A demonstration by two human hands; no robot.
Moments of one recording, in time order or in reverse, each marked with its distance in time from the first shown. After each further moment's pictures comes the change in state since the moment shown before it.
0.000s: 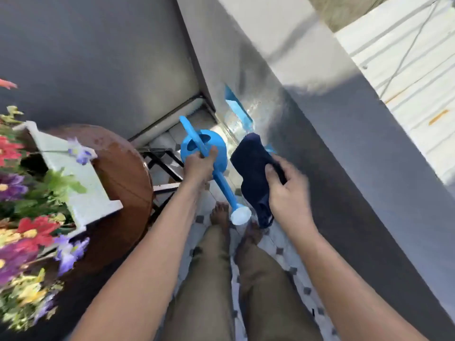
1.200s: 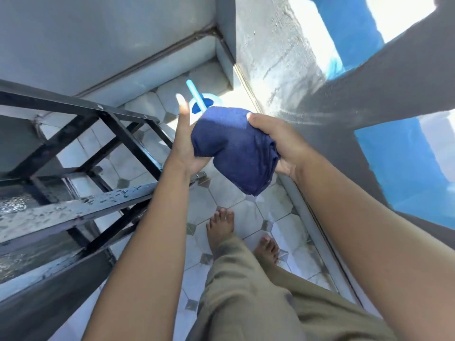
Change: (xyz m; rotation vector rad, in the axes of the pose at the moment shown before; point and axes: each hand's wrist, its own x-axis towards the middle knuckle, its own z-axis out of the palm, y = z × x) left_hand 0.264 -0.174 0.034 -0.859 -0.571 -0.074; right_hand 0.230 0.238 0.183 0.473 -0.549 0.550
